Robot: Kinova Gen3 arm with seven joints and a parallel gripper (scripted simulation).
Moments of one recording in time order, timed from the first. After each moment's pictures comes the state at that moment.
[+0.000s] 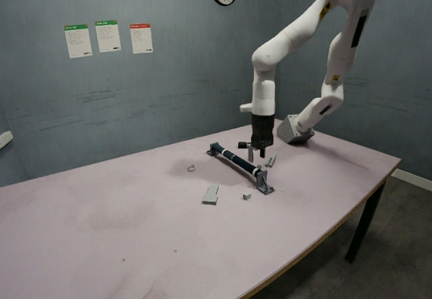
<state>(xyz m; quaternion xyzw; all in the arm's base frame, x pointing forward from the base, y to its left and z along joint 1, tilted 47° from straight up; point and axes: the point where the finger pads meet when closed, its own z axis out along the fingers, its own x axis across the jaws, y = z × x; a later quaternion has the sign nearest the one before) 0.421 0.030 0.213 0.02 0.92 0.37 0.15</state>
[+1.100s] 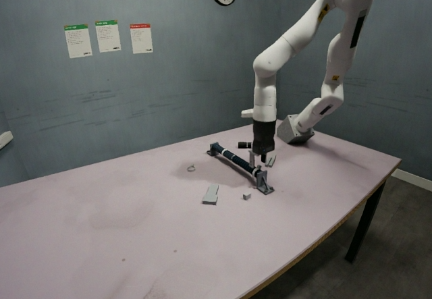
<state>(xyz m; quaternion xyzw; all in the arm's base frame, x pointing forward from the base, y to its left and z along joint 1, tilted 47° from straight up) 0.424 0.047 0.204 0.02 0.92 0.37 0.14</state>
